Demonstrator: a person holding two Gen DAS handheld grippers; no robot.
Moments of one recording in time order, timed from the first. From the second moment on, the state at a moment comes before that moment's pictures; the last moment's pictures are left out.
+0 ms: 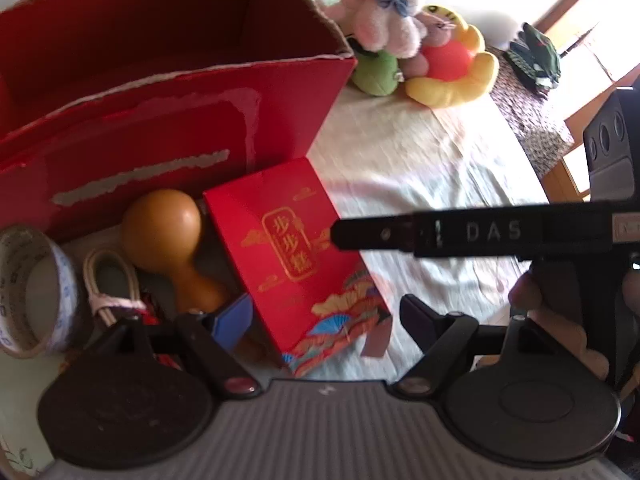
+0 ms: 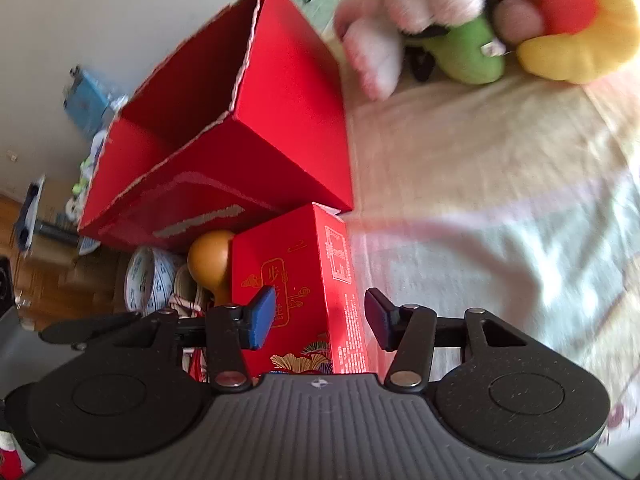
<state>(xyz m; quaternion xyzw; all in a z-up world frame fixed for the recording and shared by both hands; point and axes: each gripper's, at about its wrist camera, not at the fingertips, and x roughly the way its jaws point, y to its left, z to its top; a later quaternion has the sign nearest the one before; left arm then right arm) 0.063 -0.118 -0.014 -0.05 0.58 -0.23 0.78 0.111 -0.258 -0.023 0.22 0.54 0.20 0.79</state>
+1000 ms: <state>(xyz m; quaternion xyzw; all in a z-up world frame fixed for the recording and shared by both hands) 0.085 -0.158 0.130 0.07 0.37 -0.38 0.85 0.100 -0.313 0.123 0.20 0.41 0.15 0.88</state>
